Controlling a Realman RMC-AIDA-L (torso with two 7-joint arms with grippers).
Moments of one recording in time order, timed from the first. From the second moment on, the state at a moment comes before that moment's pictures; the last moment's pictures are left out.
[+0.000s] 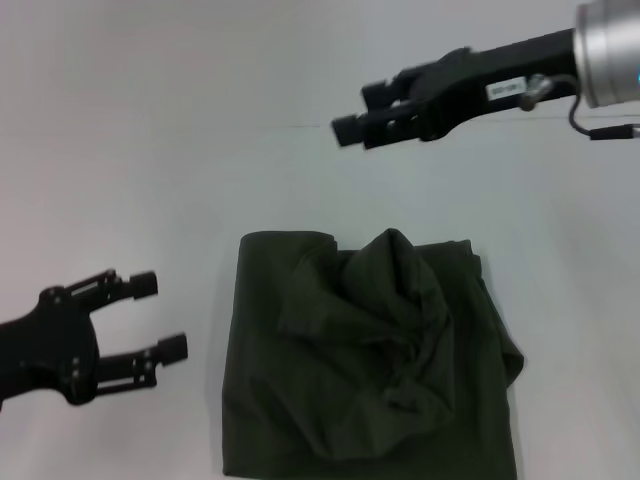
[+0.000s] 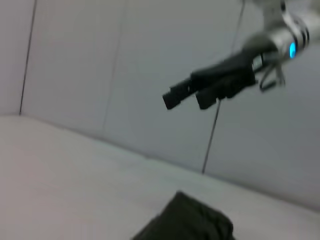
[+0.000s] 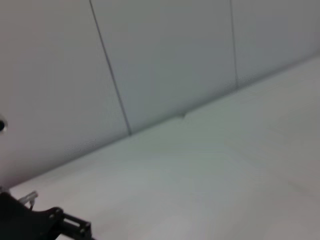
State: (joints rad) left arm -0.31 -2.11 0.55 0.86 1.94 1.84 -1.32; right arm 0.75 2.09 -0.98 -1.35 -2.13 -1.58 2.31
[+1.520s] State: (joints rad) left arm -0.29 -2.14 0.55 0.88 2.02 1.84 -1.30; right arm 0.87 2.08 -1.20 -1.13 -2.61 -1.65 2.67
